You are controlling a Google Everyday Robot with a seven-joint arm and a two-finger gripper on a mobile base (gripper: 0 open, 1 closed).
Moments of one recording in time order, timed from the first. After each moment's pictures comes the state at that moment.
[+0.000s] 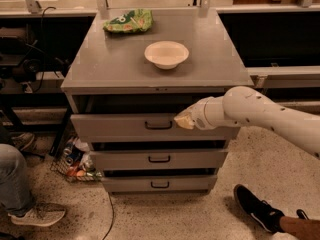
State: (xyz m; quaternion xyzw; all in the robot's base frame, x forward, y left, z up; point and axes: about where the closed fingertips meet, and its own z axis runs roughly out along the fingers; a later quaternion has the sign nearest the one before) arm 0.635 -0.079 0.701 -0.42 0.81 0.13 0.39
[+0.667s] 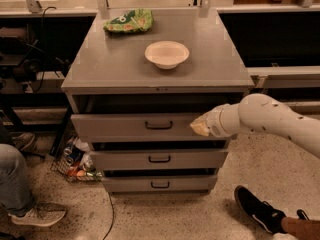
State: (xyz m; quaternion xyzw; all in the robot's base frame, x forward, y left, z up) arm 0.619 -0.134 0.685 -0.40 0.83 0.10 0.37
